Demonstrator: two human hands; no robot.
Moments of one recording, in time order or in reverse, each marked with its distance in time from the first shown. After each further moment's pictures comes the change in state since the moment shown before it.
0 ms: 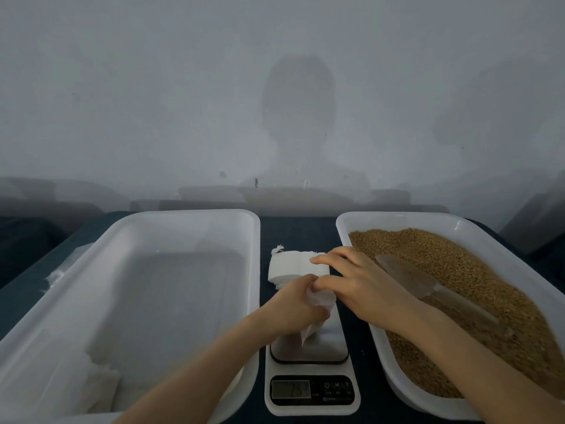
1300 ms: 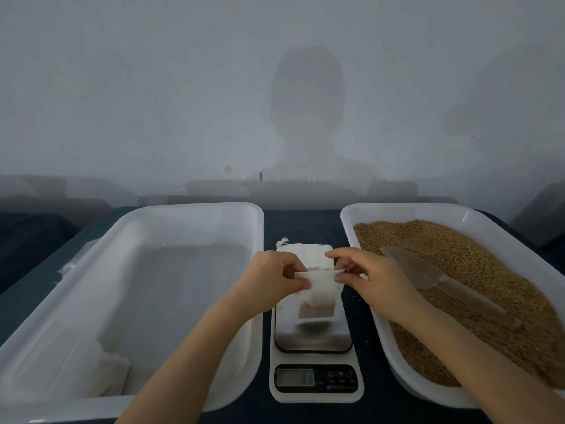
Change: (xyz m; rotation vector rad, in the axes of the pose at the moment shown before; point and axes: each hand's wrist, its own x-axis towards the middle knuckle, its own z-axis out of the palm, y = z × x) left_hand -0.015 -0.001 -0.039 0.305 0.269 0.125; right_hand -0.011 0.000 0.012 0.708 0.137 0.442
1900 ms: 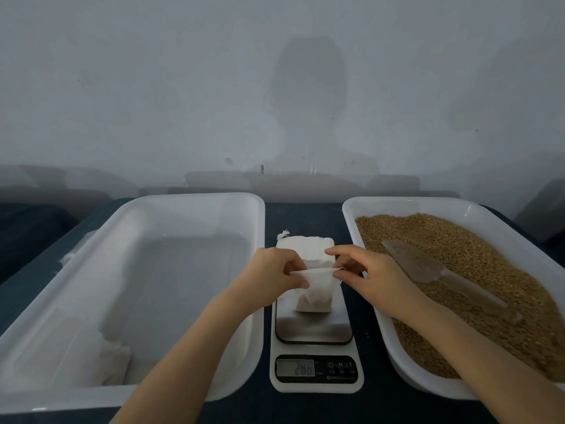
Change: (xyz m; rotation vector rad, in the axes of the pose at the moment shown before) left_hand -0.001 -0.006 0.004 0.043 -0.049 -0.025; right_hand -0.003 0.005 0.003 -0.034 -0.050 -0.032
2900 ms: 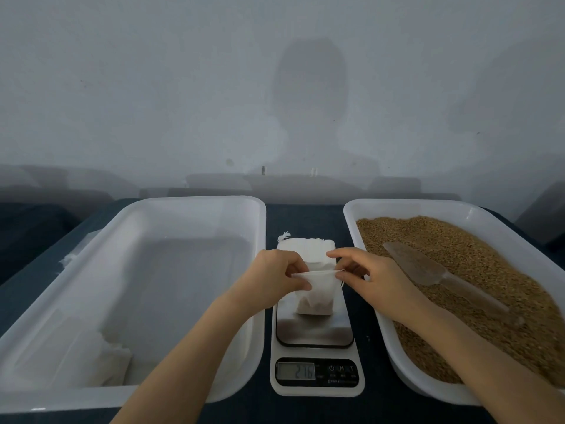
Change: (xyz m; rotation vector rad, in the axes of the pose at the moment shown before) left_hand 0.003 -0.001 0.001 -0.007 -0.018 0.007; right_hand 0.000 0.001 0.000 0.012 0.009 -0.005
